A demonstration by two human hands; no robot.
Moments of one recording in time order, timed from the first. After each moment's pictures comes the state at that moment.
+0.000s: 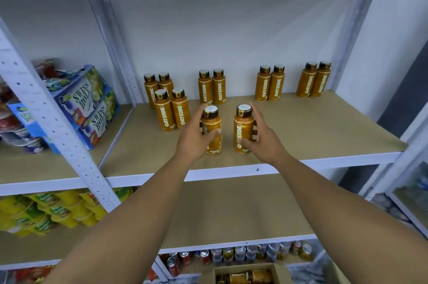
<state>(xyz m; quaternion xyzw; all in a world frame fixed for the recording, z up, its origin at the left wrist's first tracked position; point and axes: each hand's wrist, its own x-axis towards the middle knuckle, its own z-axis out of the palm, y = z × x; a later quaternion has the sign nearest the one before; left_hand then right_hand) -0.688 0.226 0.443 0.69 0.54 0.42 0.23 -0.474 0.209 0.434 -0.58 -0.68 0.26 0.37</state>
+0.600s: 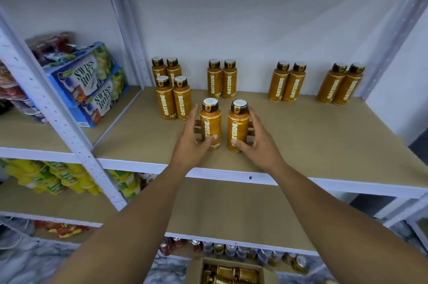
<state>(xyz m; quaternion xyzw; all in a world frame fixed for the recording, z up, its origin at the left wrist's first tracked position) -0.667 0.229 0.403 0.60 0.60 0.46 0.25 -0.456 0.249 0.410 -0.52 -0.72 0.28 0.36</state>
